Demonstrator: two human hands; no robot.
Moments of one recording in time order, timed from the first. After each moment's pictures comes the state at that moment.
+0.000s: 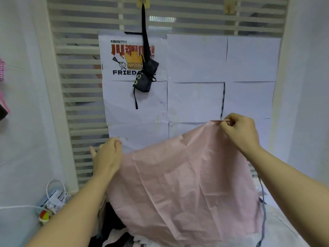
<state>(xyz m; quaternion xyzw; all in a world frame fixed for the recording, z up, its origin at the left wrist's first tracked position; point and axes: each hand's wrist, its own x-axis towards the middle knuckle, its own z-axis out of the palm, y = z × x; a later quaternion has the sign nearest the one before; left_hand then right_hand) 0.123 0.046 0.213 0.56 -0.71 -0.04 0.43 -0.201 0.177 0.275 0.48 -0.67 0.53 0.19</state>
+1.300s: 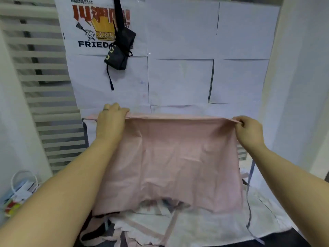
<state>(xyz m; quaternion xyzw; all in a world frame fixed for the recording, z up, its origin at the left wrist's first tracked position) 0.030 -0.006 0.240 0.42 -0.79 0.22 0.39 -0.321 0.158 0.212 0.42 -0.76 0.47 0.16</state>
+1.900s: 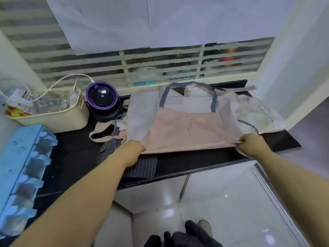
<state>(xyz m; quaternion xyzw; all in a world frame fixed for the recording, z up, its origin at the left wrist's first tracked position) 0.072 0.117 -0.076 0.36 -0.92 -0.06 -0.17 -0.283 0.284 -0.057 0.40 -0.90 0.05 -0.17</state>
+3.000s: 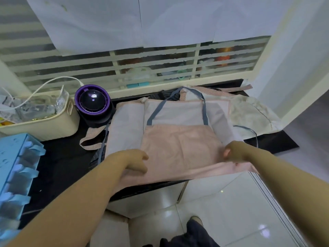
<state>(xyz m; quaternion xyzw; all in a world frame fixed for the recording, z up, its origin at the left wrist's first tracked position) 0.043 0.104 -0.060 0.42 -0.81 -0.27 -0.31 -0.272 0.261 -0.056 0.44 -0.83 -0.09 -0.33</state>
